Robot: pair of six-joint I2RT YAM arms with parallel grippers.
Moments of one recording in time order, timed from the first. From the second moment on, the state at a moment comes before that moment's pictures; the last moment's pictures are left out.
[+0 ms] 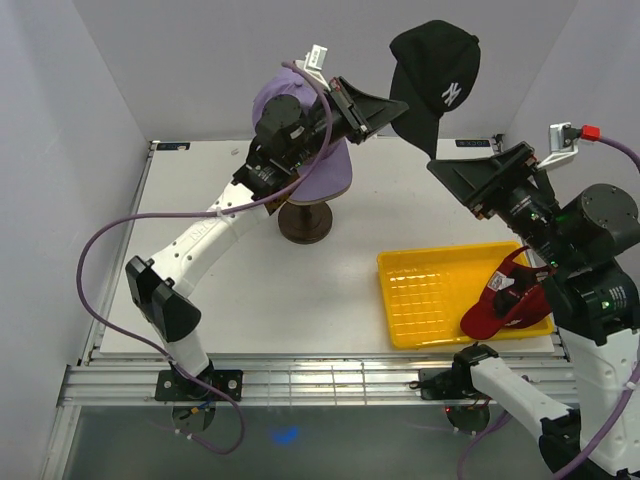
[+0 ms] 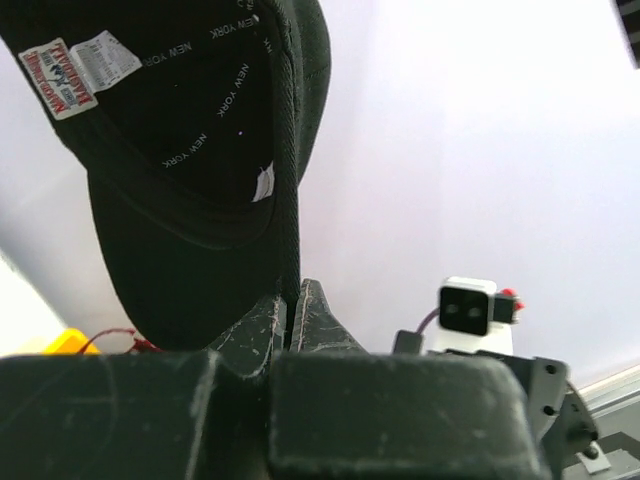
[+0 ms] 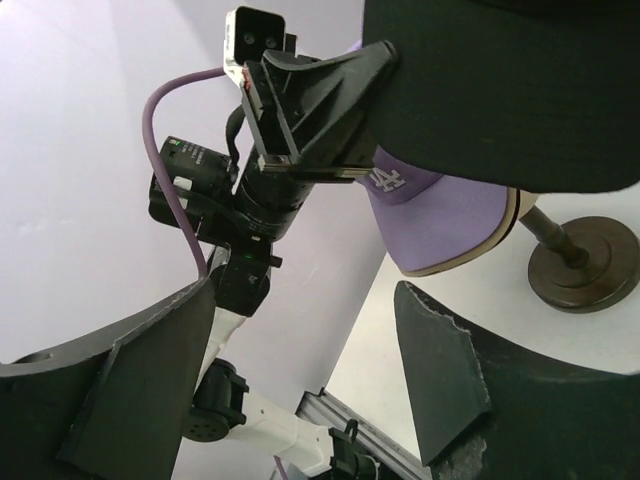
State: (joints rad) left arm -0.77 1.72 1.88 0.14 0.27 -1.12; right arm 0.35 0.84 1.52 -0.55 -0.30 0.93
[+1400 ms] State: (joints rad) left arm -0.37 1.48 1.45 0.77 0.48 -1.69; right arm 0.35 1.35 1.52 0.18 -0.49 1.38
